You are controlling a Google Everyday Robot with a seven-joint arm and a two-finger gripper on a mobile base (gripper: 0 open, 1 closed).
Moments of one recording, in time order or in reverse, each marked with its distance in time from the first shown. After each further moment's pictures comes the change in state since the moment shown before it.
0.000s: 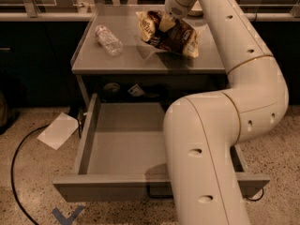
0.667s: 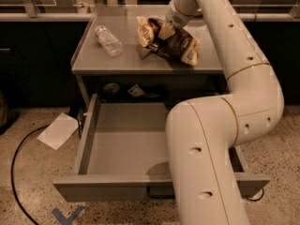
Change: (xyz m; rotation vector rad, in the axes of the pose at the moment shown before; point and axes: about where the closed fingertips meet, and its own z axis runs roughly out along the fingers) arm 0.016 0.021 0.022 -0.093 -0.024 0.076
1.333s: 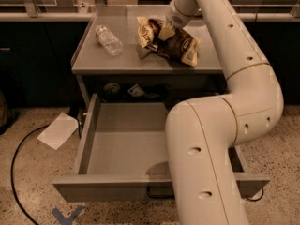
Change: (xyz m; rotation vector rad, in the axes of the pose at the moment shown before) arm 0.000 0.000 0.000 0.000 0.000 0.000
